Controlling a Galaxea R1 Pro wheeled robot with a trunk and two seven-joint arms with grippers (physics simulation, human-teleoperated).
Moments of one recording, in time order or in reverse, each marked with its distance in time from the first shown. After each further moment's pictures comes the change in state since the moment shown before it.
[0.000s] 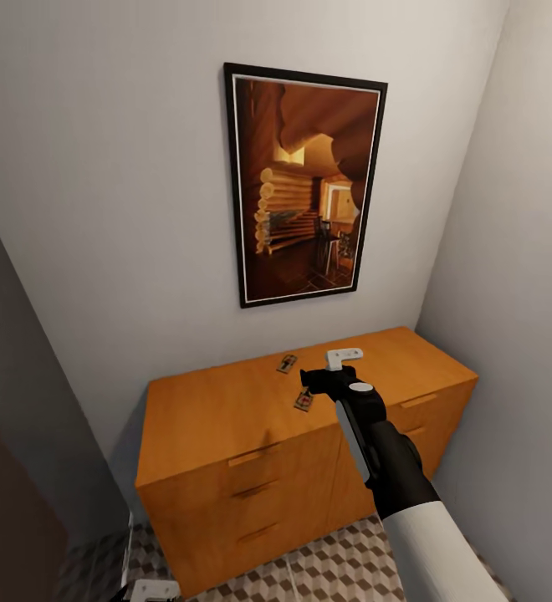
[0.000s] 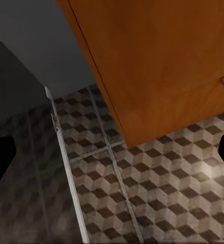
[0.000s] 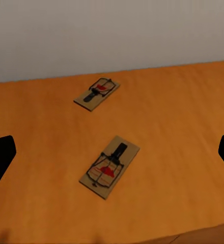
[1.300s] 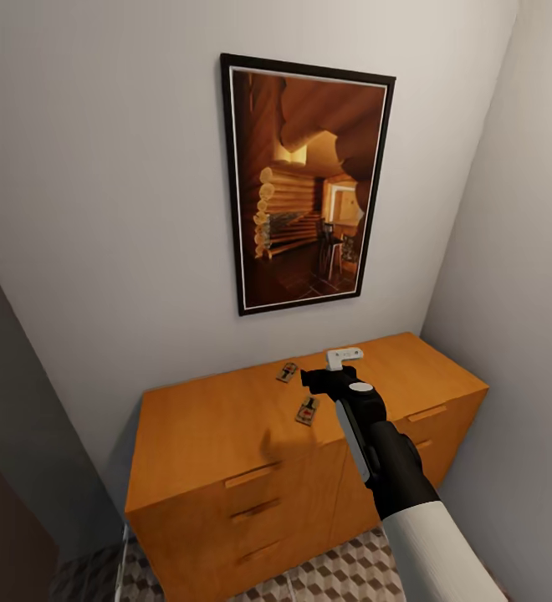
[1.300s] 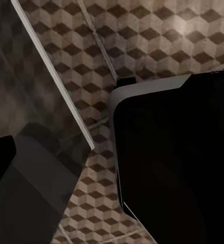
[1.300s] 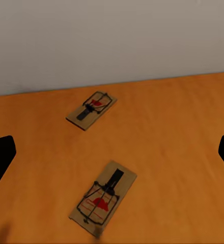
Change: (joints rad) left arm 0.221 0.005 0.001 -0.001 0.000 0.391 -0.132; right arm 0.000 0.000 0.000 -0.001 0.002 0.003 -0.002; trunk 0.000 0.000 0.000
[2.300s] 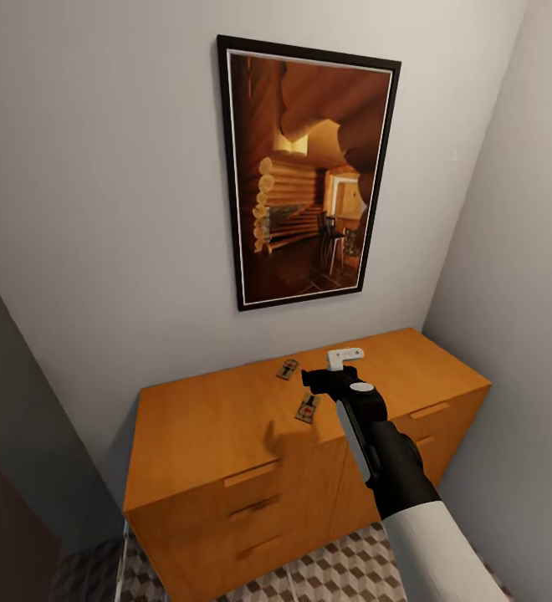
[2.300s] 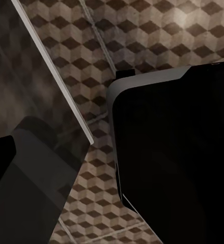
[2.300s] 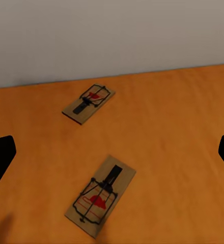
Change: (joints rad) left arm 0.000 0.000 0.000 0.001 0.000 0.000 0.000; right arm 0.000 -0.003 -0.001 0.000 0.000 0.001 0.000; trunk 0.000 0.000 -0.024
